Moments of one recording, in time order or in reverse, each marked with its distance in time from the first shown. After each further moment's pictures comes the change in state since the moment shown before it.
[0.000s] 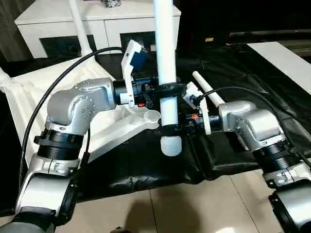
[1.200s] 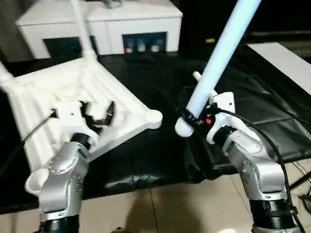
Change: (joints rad) left arm 0.651 -0.278 0.258 -0.348 0.391 -0.534 0.797; right arm 0.475 0.236 -0.272 -0.410 -0.171 -0.240 -0.774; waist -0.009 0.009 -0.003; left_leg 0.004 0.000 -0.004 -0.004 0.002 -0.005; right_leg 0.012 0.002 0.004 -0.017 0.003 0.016
